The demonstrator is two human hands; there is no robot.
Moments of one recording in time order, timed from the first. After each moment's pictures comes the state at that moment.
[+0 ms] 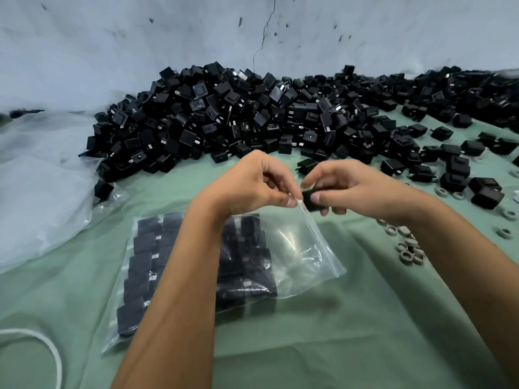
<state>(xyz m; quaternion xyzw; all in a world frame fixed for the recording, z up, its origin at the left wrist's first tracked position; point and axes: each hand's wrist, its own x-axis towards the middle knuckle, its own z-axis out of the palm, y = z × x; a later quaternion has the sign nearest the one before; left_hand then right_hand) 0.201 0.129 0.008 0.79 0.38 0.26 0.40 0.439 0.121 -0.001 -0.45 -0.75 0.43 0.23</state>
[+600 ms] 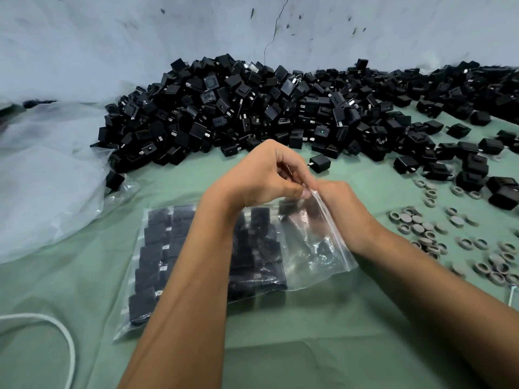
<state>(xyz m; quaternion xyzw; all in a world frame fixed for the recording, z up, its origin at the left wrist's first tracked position) 0.202 0.133 0.009 0.80 0.36 0.29 0.39 0.395 0.108 -0.054 -0.39 -0.80 0.27 0.36</state>
